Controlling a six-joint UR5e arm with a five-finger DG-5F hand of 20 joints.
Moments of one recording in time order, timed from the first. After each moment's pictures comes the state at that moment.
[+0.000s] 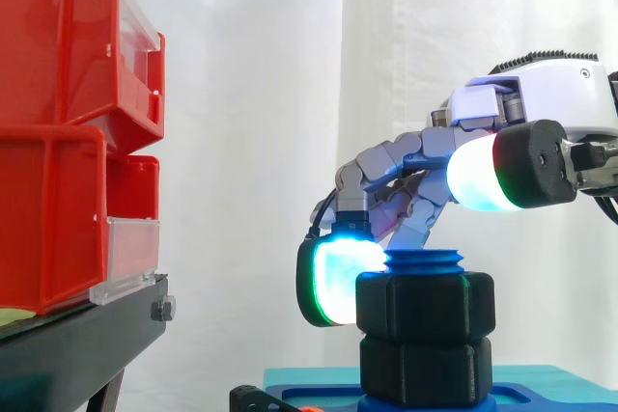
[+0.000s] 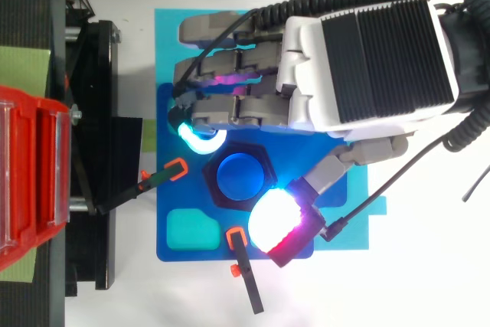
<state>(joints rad) 0.05 -2.23 -1.18 -2.88 -1.80 -1.35</state>
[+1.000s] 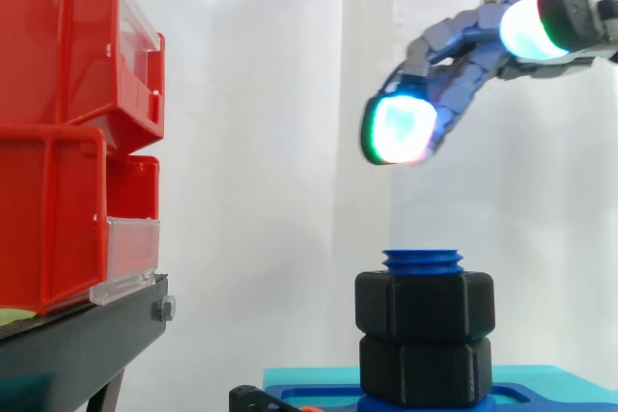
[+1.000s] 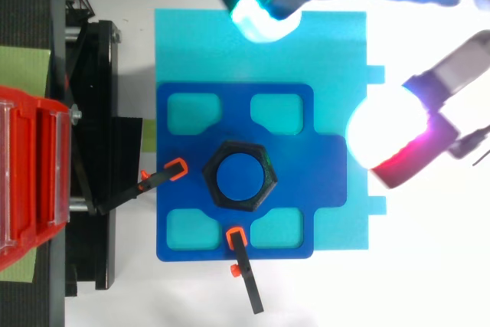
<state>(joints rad) -0.03 -2.06 -1.14 -3.16 -1.79 -1.42</state>
